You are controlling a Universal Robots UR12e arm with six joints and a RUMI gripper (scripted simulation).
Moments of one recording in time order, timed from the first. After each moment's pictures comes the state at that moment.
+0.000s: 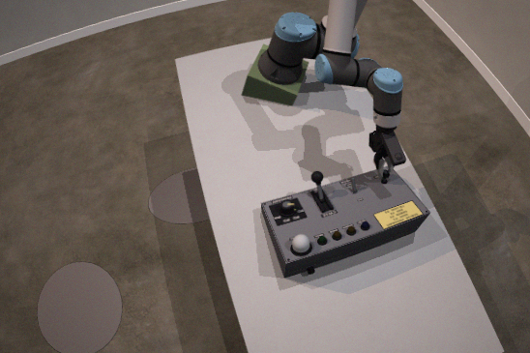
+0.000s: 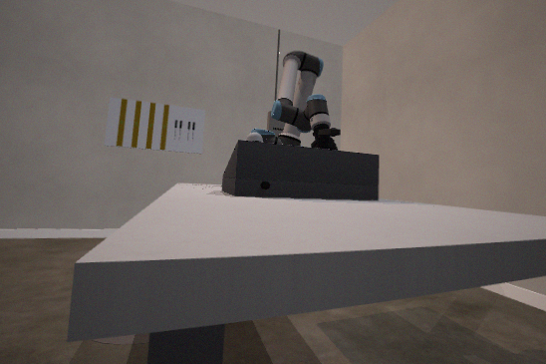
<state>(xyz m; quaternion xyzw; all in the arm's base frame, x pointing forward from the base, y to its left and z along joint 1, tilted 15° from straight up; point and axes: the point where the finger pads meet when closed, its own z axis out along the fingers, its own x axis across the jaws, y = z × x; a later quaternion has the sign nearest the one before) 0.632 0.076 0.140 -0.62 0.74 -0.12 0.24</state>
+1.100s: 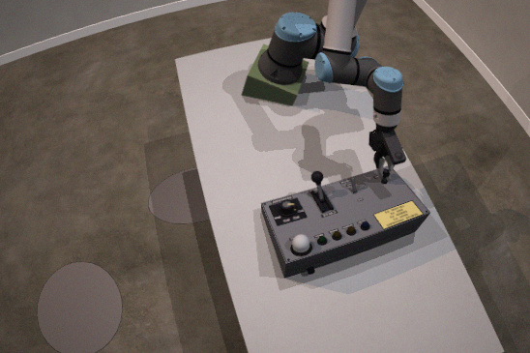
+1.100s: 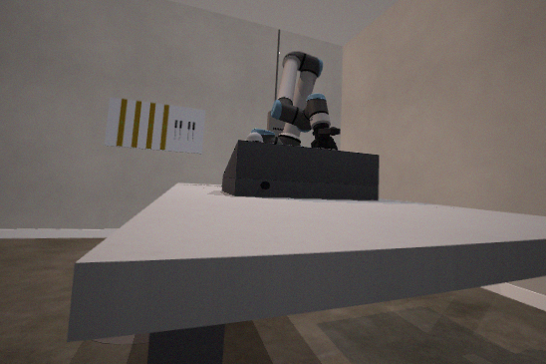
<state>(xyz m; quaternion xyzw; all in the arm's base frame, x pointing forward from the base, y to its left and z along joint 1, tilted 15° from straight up) 0.630 0.075 0.144 -0.62 0.74 -0.12 0.24</state>
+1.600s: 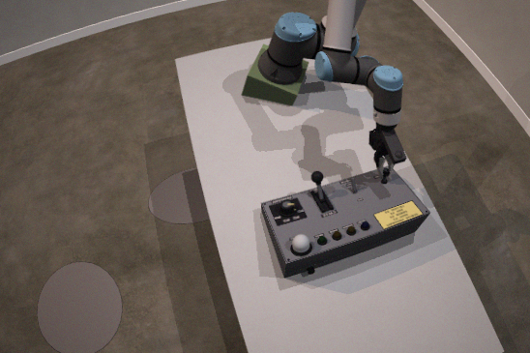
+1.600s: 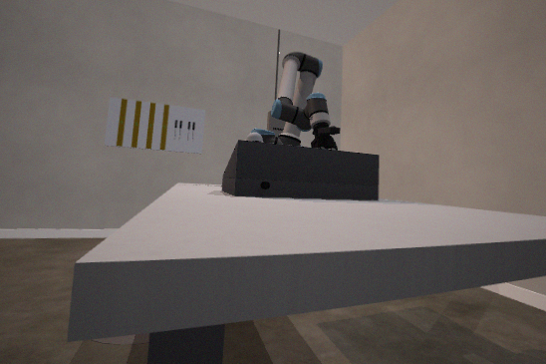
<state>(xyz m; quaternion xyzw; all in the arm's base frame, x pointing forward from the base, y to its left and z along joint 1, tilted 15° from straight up) 0.628 0.075 0.147 -0.62 0.74 -0.12 0.24</state>
